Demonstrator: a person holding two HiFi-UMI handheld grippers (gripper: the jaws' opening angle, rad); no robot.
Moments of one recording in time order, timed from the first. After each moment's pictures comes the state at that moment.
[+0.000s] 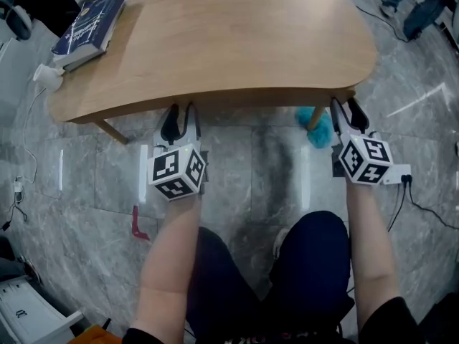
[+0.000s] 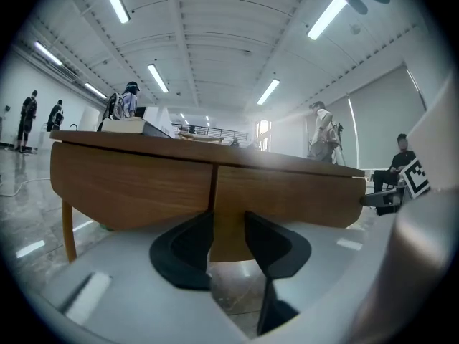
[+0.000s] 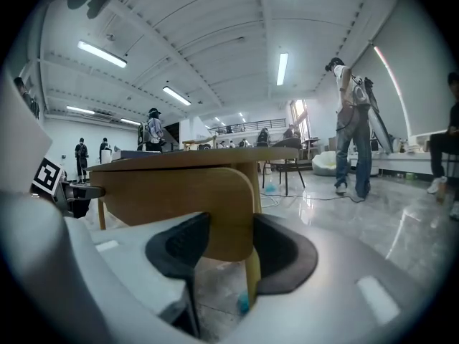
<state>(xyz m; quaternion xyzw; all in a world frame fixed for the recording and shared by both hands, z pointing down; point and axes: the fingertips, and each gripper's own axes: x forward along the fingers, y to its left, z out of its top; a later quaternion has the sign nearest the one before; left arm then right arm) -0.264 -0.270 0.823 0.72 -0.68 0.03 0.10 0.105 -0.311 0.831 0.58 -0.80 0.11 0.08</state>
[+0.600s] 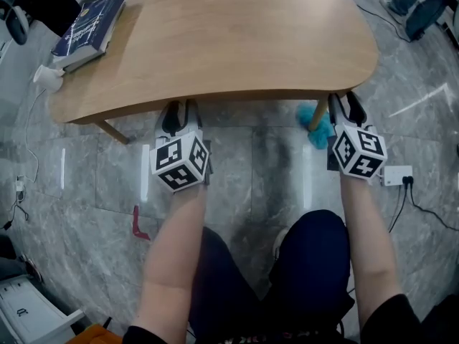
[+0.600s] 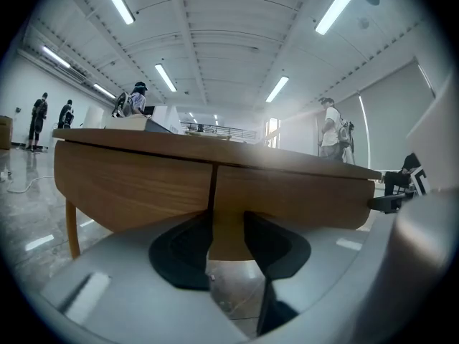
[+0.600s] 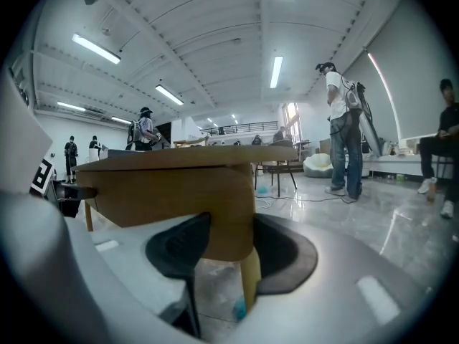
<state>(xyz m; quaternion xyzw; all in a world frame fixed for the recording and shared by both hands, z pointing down) -0.264 -0.290 0.823 0.70 -0.71 0.04 0.11 0.104 -0.331 0.831 0.61 -0.78 0.10 0.08</state>
